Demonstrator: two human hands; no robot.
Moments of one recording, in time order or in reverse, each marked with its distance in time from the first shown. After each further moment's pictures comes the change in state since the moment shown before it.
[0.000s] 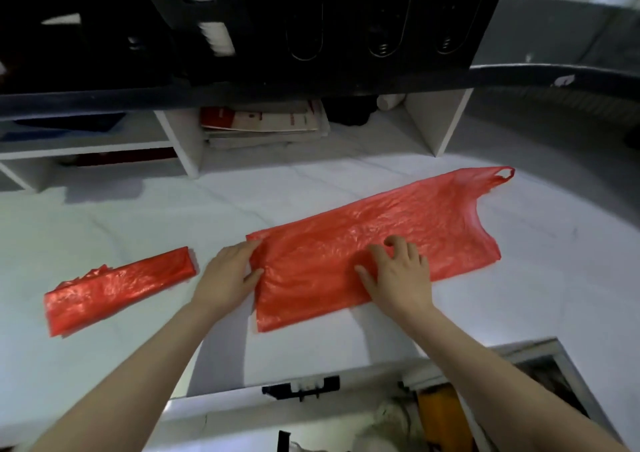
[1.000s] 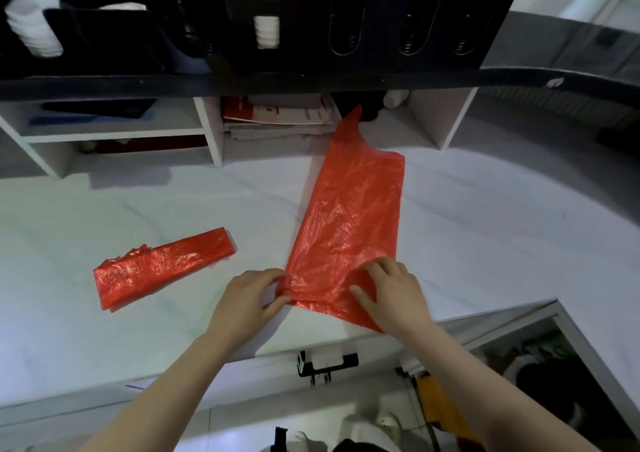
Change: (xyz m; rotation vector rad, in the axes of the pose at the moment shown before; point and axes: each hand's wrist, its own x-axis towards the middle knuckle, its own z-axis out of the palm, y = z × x) left_hand -0.087 -0.022 -0.006 -0.146 0.088 0.205; right_hand -0.068 -0.066 0.000 0.096 -0.140 -0.062
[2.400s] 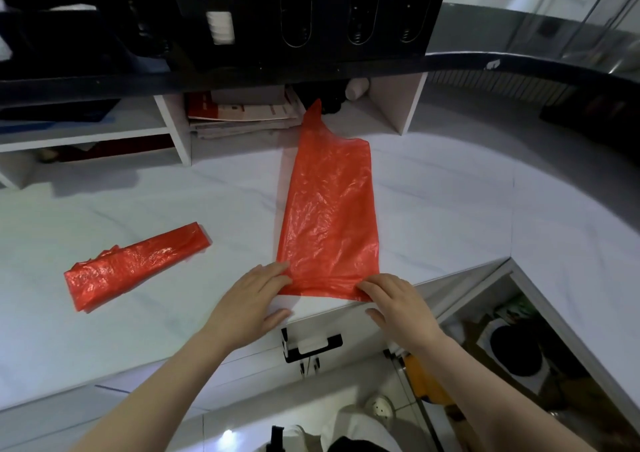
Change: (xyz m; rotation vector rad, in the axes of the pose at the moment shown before) left_hand -0.015 0.015 0.022 0.209 -0.071 0.418; right_hand -0.077 0.041 0.008 -0.008 0.215 -0.312
